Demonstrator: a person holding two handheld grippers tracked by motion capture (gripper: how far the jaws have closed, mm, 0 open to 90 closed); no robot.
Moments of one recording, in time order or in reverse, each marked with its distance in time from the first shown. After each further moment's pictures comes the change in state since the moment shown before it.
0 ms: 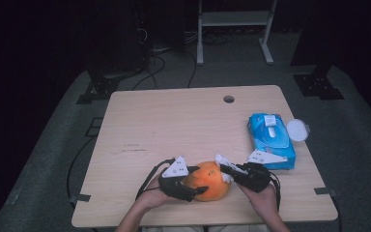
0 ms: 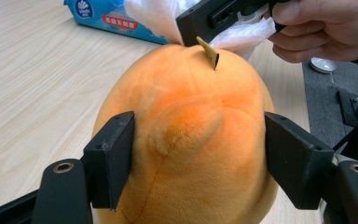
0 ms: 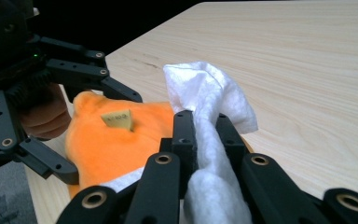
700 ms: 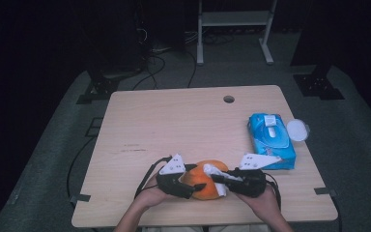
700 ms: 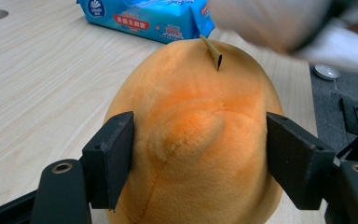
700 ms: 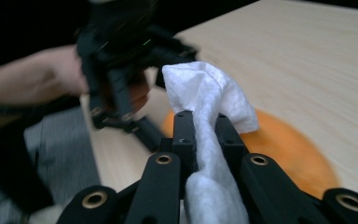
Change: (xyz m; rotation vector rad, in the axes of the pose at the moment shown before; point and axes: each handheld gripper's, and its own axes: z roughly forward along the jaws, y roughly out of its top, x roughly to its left) left arm 0.005 -0.001 -0.003 -0.007 0.019 -0.024; right arm 0.040 0.020 -0.005 0.107 0.186 -0.194
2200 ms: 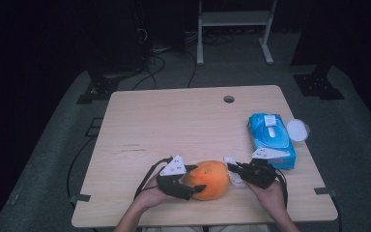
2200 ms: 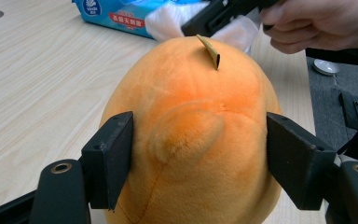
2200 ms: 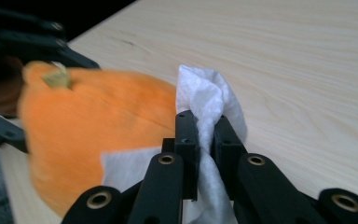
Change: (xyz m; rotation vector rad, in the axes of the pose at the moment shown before) left arm -0.002 -0.001 0.001 0.004 -0.006 0.016; right arm -0.057 -0.032 -0.008 -0.018 -0.213 0.215
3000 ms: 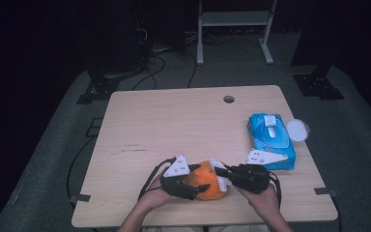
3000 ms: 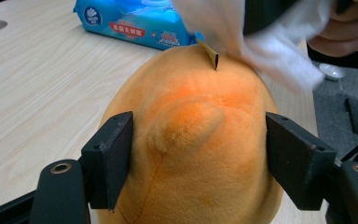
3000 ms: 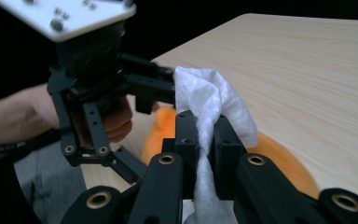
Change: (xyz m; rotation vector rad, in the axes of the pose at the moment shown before) left arm -0.008 0.007 0.008 -0.012 0.023 0.019; right arm 0.050 0.018 -0.007 -0.078 0.169 -0.111
